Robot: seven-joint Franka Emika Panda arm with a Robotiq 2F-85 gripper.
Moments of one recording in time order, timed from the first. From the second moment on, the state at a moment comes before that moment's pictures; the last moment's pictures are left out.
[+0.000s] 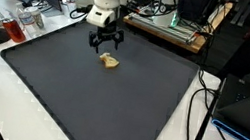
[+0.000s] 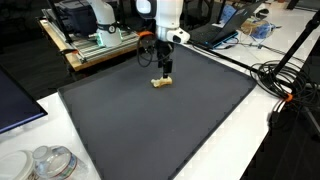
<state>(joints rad) -0.07 0.35 0.08 -2.22 -0.24 2.58 -0.89</state>
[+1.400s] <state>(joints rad) 0.27 0.40 0.15 -1.90 -0.62 1.94 -0.41</state>
